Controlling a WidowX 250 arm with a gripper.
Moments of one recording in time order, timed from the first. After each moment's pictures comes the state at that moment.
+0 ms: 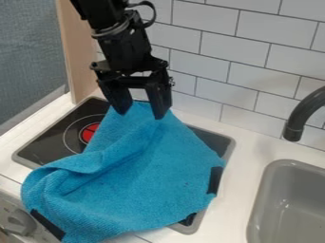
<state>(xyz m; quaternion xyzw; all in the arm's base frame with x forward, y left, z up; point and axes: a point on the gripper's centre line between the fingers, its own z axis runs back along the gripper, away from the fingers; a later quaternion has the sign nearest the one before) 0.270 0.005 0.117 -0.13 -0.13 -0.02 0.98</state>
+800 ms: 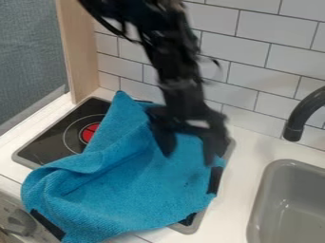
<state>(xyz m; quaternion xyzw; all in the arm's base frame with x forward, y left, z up) 0.277 -0.080 0.059 -0.11 -0.08 -0.05 0.99</state>
